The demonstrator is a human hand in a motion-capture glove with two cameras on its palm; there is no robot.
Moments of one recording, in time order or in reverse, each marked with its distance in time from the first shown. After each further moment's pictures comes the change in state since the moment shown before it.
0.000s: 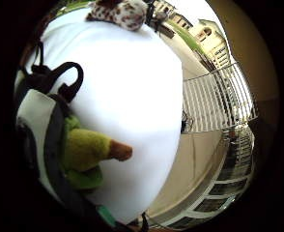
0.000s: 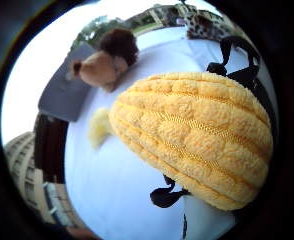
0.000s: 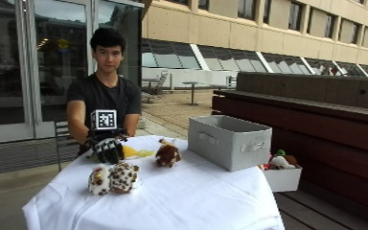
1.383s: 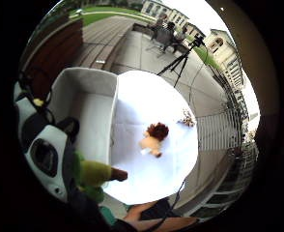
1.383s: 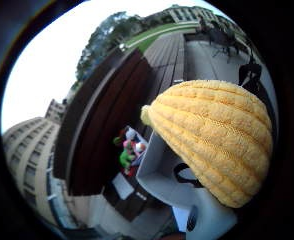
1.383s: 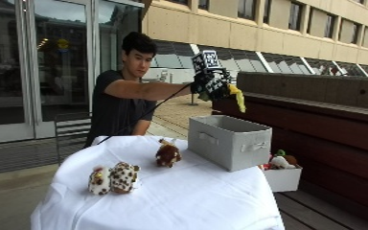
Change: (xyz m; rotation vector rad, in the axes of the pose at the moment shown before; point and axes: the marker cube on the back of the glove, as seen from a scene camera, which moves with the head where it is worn) arm -0.432 -0.216 -0.228 0.036 -0.150 -0.171
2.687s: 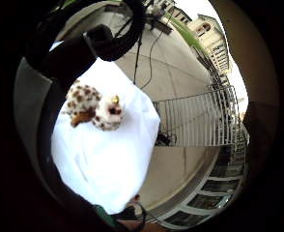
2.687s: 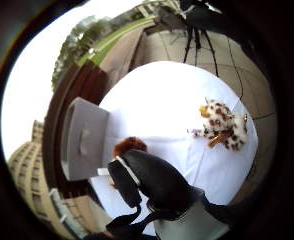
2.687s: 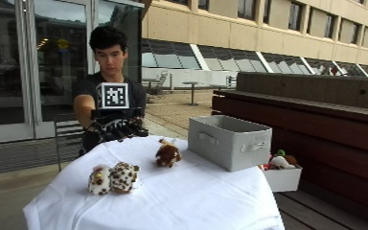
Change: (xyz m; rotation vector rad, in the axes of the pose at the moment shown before) arm 0.454 0.043 0.084 -0.169 0.164 0.356
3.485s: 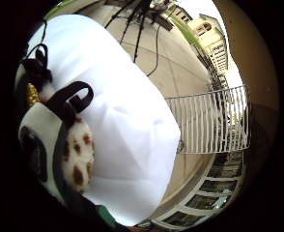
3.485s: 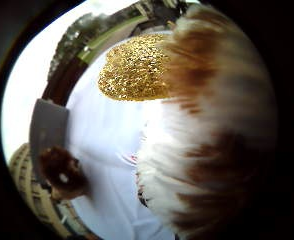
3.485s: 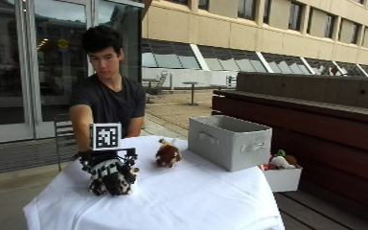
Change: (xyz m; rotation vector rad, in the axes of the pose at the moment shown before) arm 0.052 -0.024 0.149 0.012 0.036 -0.162
